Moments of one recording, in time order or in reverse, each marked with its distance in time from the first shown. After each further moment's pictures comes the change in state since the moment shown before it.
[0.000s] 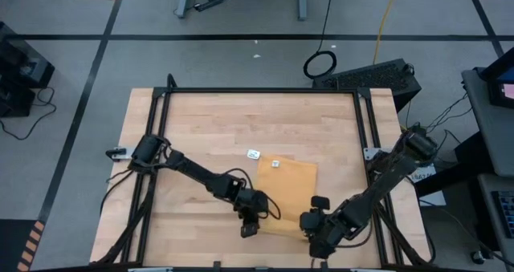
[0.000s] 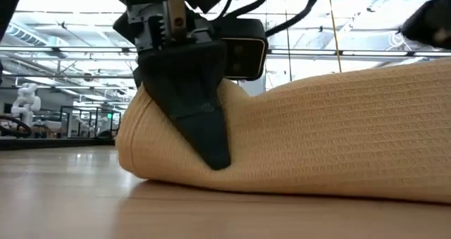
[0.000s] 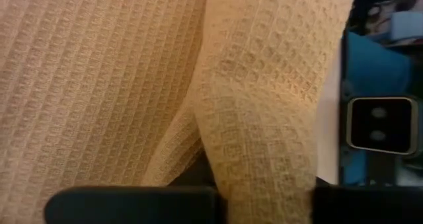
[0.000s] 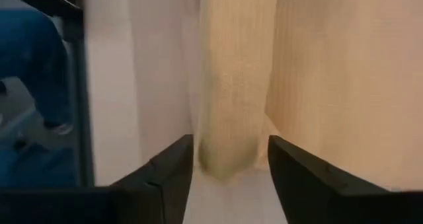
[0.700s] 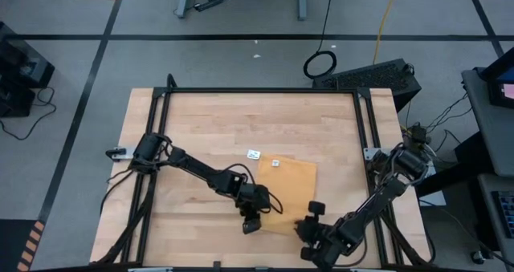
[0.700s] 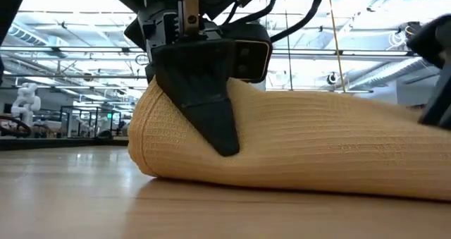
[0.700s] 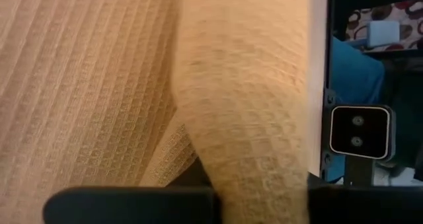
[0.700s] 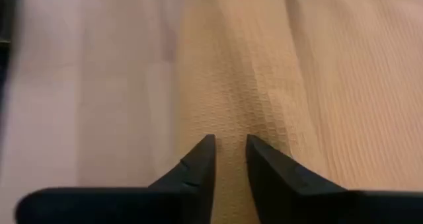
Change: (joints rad) left arm 0.044 0.001 0.000 0.023 0.080 -0.026; right arm 0.089 0.189 0.000 0.118 0.400 0.056
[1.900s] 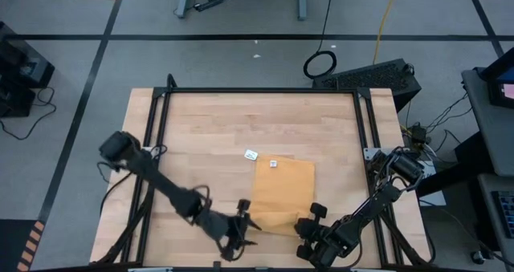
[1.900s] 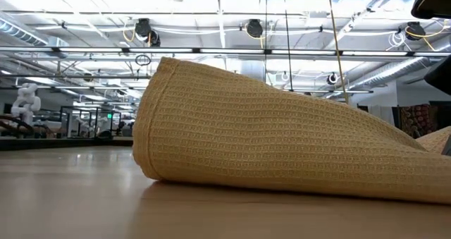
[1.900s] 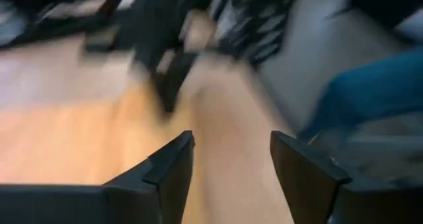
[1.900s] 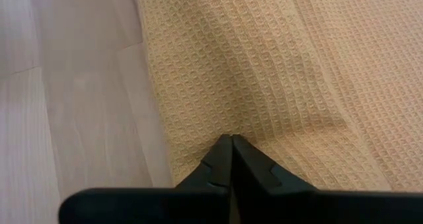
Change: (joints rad) left arm -0.311 -0.269 -0.131 0.279 -0.708 0.551; right arm -0.006 0.069 0.002 0.007 -0.036 0.217
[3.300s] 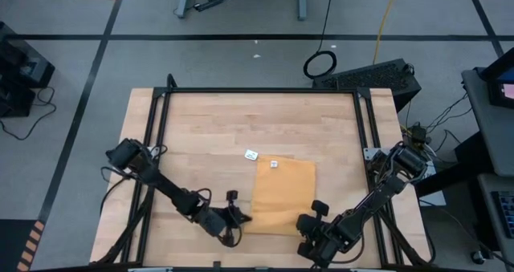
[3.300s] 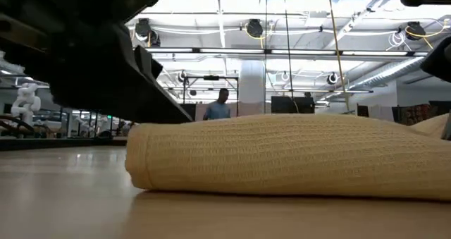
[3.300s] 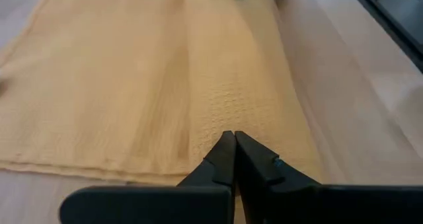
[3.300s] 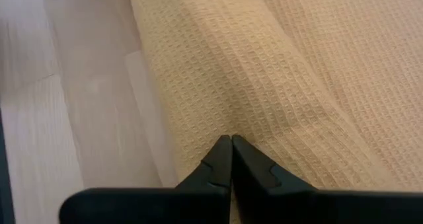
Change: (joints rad) left arm -0.020 0.116 -0.270 0.244 -0.230 -0.174; right arm -0.026 -0.080 -0.002 -0.047 -0.082 0.001
